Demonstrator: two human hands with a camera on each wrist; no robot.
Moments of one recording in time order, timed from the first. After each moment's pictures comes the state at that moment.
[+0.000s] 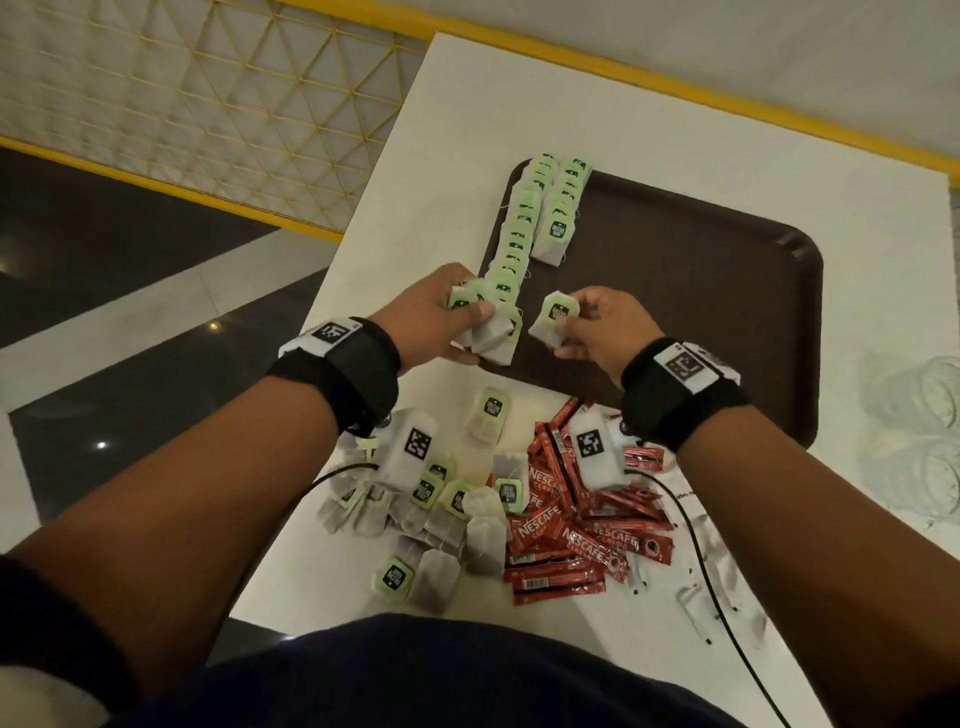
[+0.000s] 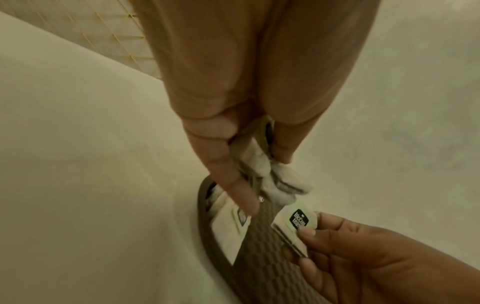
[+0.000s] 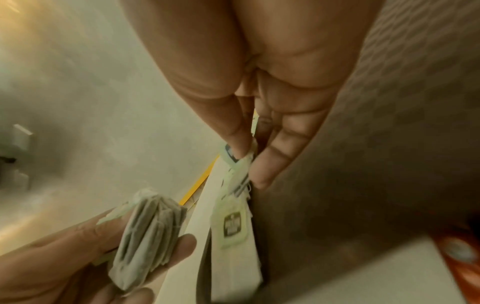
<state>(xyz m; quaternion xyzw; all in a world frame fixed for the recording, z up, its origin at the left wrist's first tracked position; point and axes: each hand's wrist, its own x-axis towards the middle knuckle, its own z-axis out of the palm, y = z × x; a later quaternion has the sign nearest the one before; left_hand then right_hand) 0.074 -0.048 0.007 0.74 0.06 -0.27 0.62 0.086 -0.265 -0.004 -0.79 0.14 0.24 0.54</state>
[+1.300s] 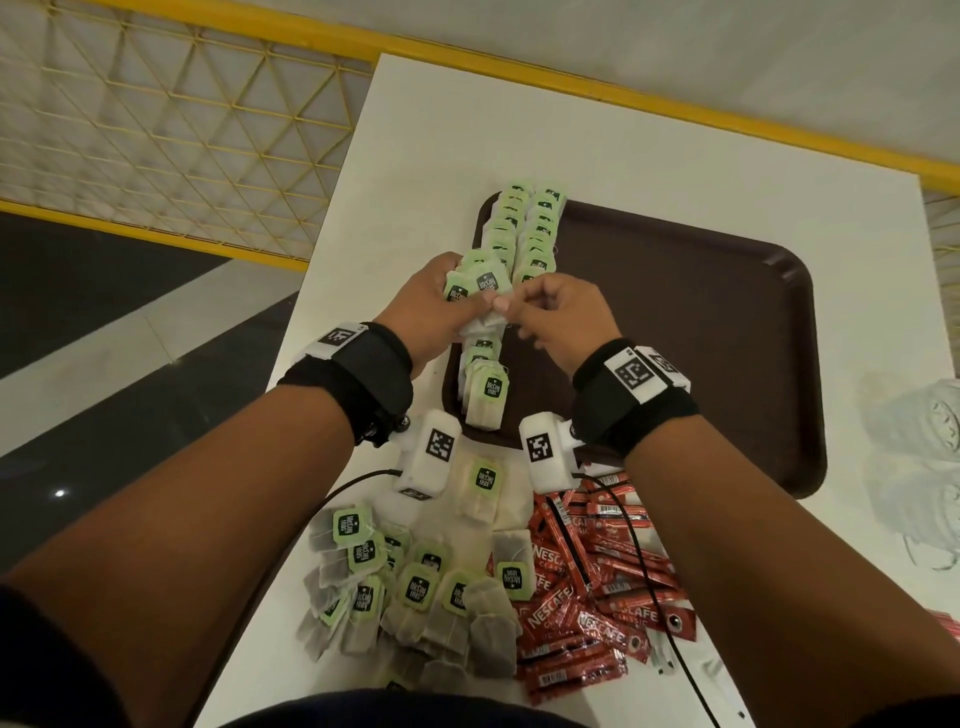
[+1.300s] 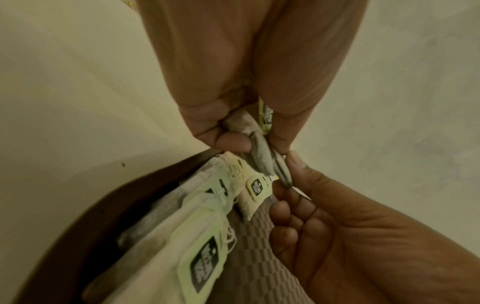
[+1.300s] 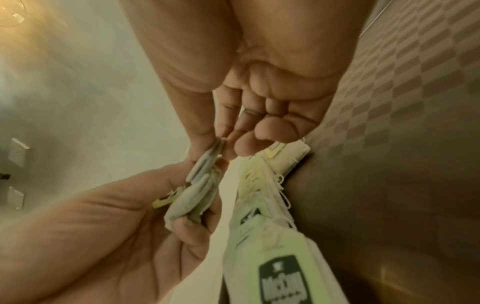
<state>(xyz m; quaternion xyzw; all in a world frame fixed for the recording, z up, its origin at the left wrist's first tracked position) 0.158 -0.068 -0.016 0.71 0.06 -0.21 0.66 0.146 -0.232 -0.014 -0.81 0.10 0.11 0.57</state>
